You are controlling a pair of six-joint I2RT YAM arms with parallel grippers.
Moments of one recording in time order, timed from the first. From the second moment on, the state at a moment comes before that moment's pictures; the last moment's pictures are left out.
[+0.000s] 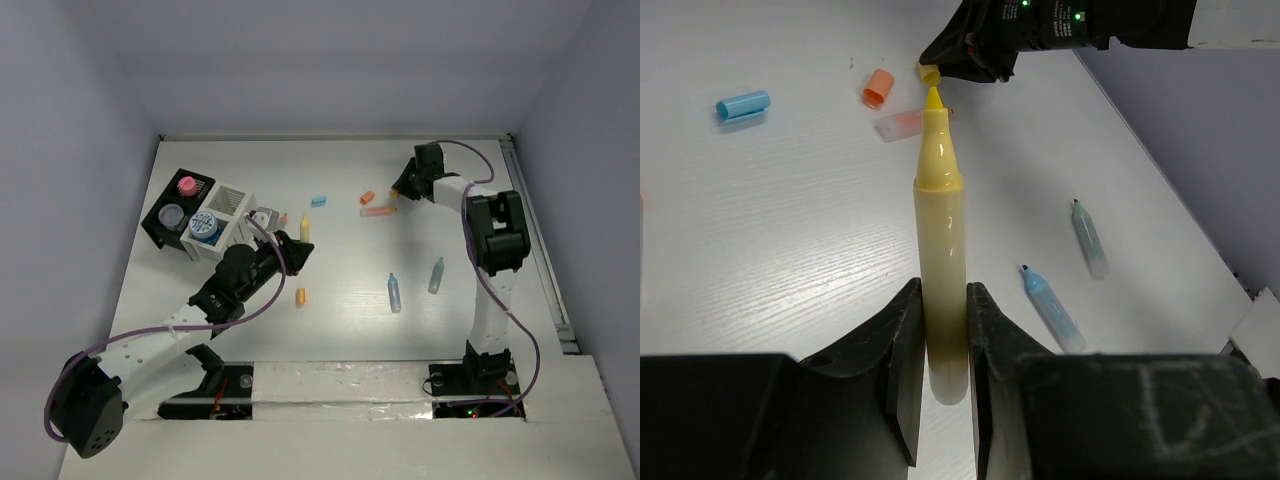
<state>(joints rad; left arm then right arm) -0.69 0.90 0.42 0.36 -0.01 -0.49 0.17 2.17 1.51 -0.09 0.01 0.70</state>
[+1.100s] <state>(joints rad) -0.69 1.12 0.48 0.83 0.38 -0.88 0.25 1.60 0.96 1.11 -0.69 1.16</state>
